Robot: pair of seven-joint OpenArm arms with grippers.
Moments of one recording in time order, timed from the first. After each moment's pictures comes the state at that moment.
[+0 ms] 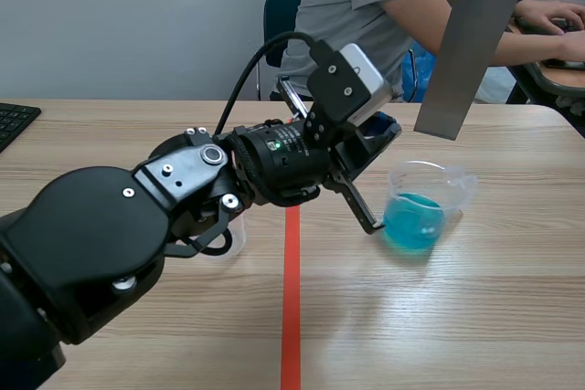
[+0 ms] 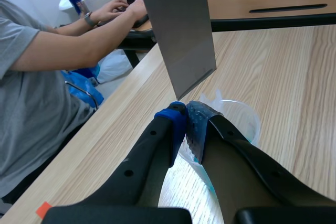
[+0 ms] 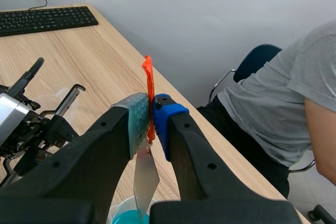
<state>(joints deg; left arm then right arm) -15.9 -7.1 38.6 72.1 10.0 -20.3 -15.2 2.6 47.0 9.3 105.8 50.4 45.4 -19.5</state>
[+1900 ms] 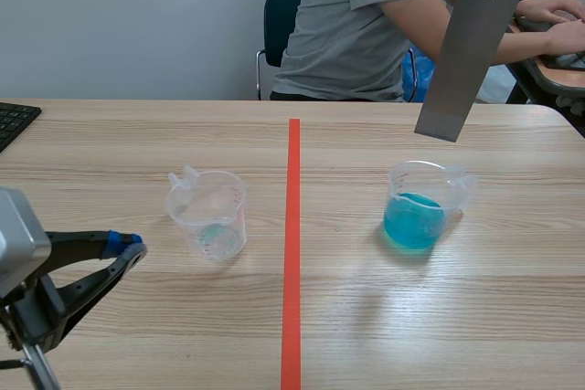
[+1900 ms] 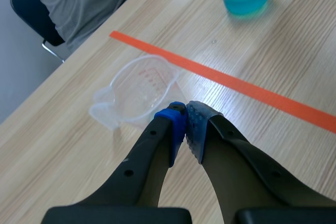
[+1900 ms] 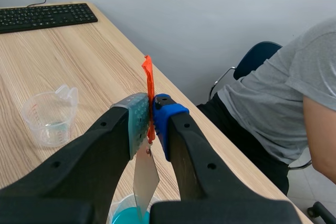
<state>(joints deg) 41.3 -34.6 0.2 110.0 8.5 -20.0 -19.0 2.6 47.0 9.3 105.8 50.3 45.4 -20.1</state>
